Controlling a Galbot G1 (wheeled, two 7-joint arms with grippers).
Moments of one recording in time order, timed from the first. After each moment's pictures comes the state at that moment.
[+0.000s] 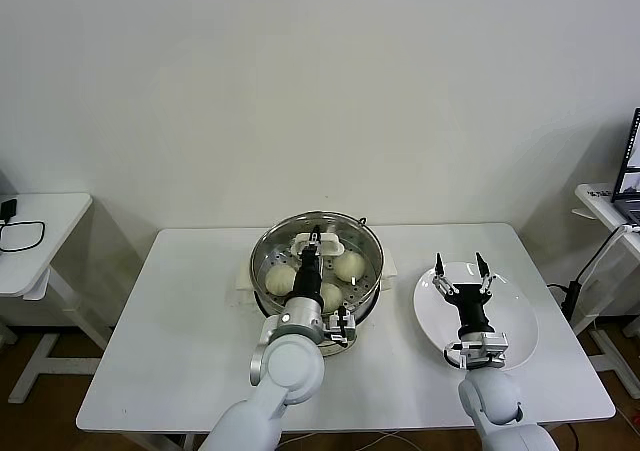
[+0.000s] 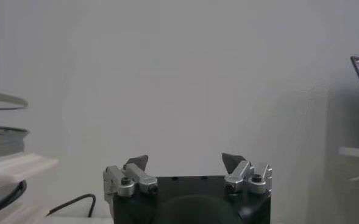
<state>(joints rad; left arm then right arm) 0.96 -1.46 0.07 -1.83 1.52 0.52 0.30 -1.17 1.19 0.42 1.54 0.25 0.33 0.19</state>
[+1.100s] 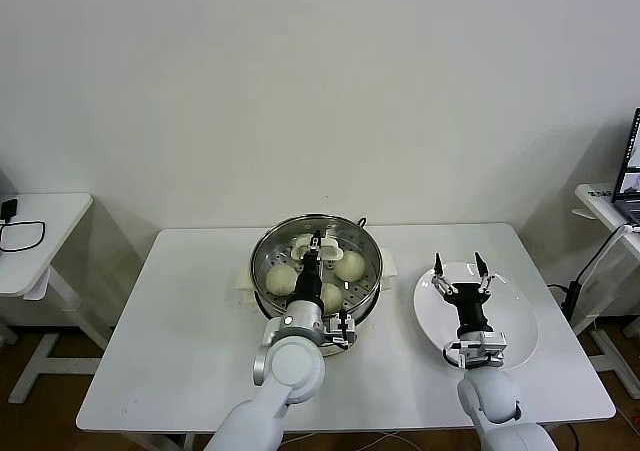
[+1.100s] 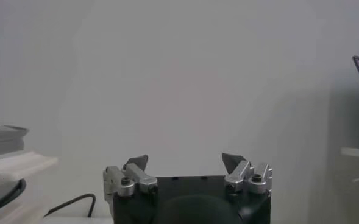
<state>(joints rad) 0.97 -1.48 0.06 -1.78 1.55 0.48 0.27 -1.16 1.20 0.42 1.53 0.25 0.33 0.19</state>
